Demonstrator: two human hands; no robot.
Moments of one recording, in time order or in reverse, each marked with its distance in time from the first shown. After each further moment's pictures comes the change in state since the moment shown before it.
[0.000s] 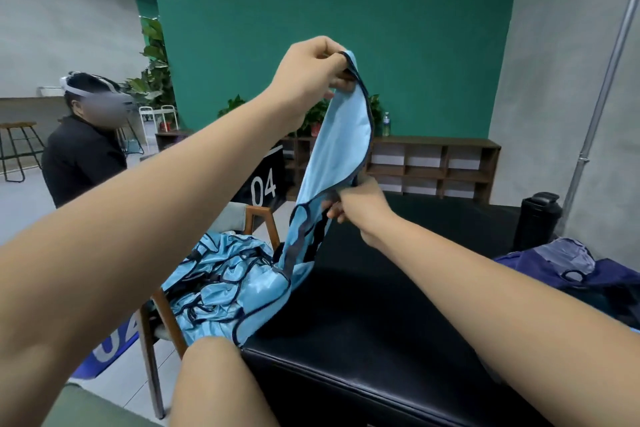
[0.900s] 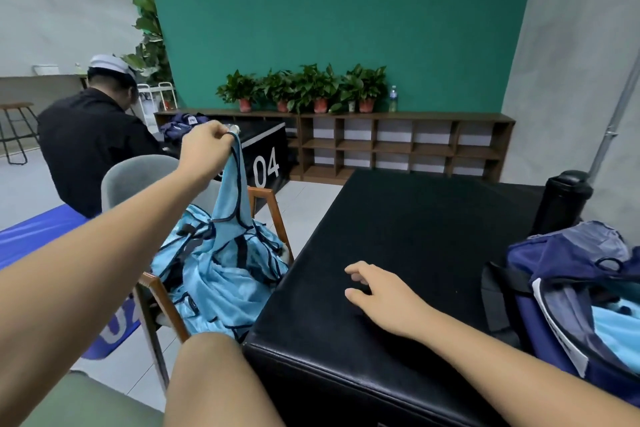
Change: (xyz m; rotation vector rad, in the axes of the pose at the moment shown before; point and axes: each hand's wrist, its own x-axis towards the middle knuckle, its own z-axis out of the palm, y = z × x) left_hand -0.014 -0.229 -0.137 0.693 0.281 -0.245; right_hand -0.039 0.172 -0.035 -0.815 -0.336 -0.035
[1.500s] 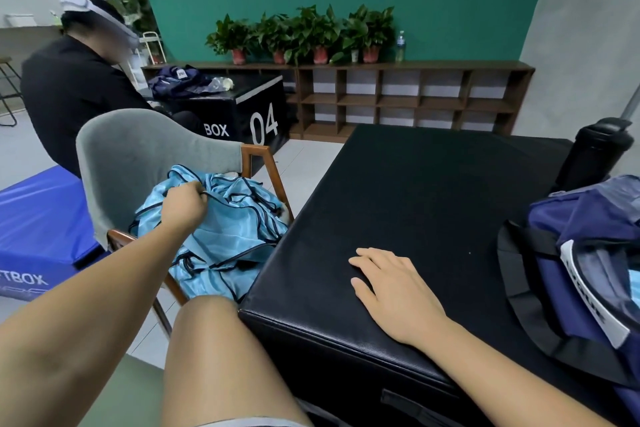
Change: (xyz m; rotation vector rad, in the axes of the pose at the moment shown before) left_hand -0.062 -0.211 0.097 0.486 -0.209 -0.139; right_hand -0.018 0.040 0.054 -0.370 0.101 -0.096
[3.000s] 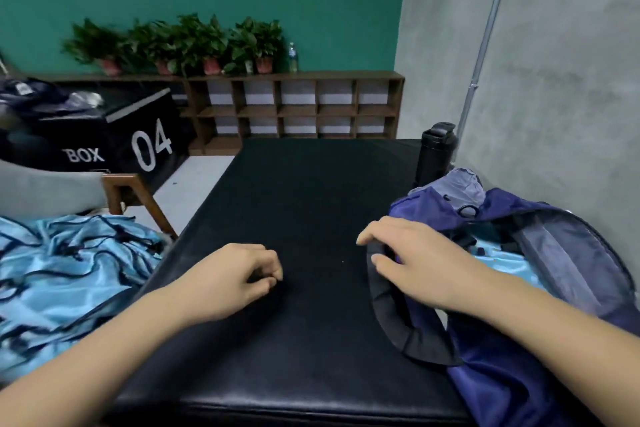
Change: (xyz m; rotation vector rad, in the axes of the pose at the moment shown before) left_hand -0.186 0.282 -0.012 -0.228 -0.568 1.007; right_hand -0.079 0.138 -0.178 0.054 0.050 0.084
